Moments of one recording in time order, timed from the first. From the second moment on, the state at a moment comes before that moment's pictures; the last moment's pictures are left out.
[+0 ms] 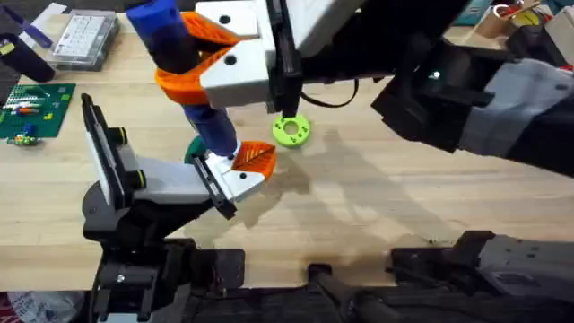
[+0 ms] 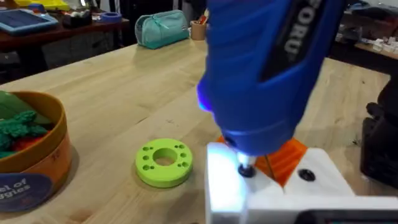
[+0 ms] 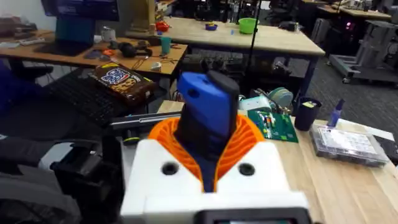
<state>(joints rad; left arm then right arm) 0.00 0.00 0.01 -0.09 0.98 -0.04 0.79 1.43 1.02 0.55 -0.89 0.02</state>
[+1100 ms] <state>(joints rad) 0.00 0.00 0.01 -0.09 0.98 -0.04 0.75 1.44 1.13 0.68 -0.90 0.06</state>
